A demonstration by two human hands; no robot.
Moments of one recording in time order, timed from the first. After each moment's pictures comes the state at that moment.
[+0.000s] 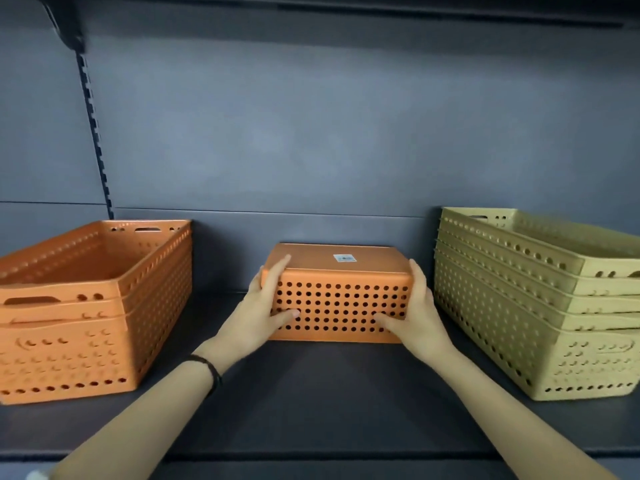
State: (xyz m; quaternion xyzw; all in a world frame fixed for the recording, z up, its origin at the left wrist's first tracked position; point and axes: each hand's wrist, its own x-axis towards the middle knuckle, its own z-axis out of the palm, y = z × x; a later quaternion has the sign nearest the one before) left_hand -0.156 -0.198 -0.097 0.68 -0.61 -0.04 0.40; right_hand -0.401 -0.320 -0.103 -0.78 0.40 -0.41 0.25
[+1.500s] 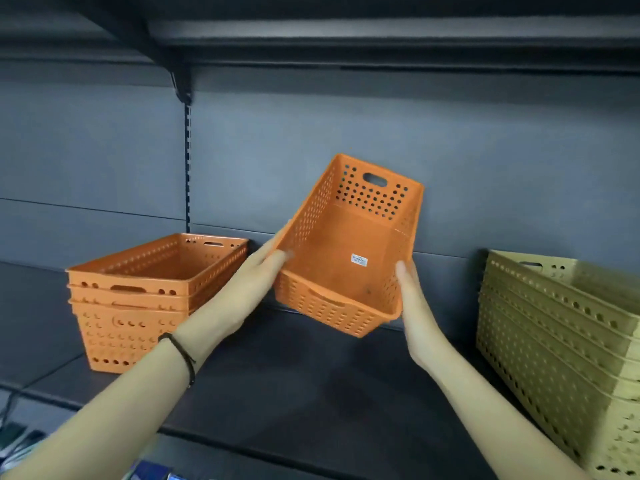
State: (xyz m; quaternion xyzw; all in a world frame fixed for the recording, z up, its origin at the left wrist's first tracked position) left_hand -0.183 -0.120 0.003 0.61 -0.49 -0.11 0.62; right_hand -0.352 -0.272 -0.027 -0.71 0.12 -0.45 0.53
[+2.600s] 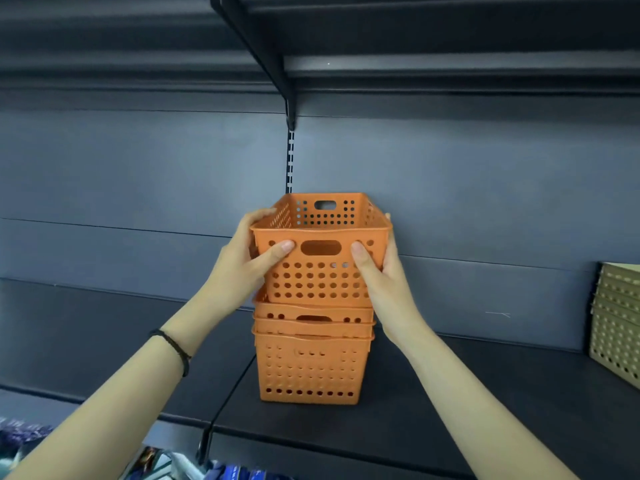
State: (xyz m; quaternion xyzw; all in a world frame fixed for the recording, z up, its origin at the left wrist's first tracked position) left_hand 0.037 0.040 0.026 0.57 -0.54 0.02 0.62; right_hand -0.129 -0.088 0.014 -0.71 0.05 -0.49 0.50
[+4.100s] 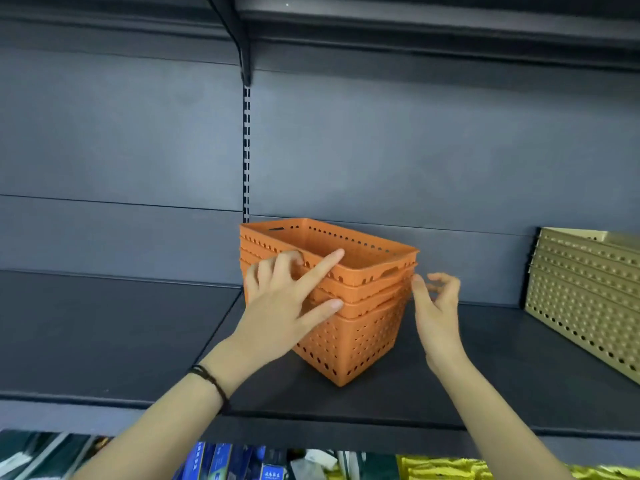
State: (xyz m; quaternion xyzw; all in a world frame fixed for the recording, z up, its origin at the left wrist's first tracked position) left_hand -0.030 -0.009 -0.058 0.66 -0.62 0.27 0.31; right_hand -0.220 -0.149 -0.074 -0.62 0.33 -0.59 0.40
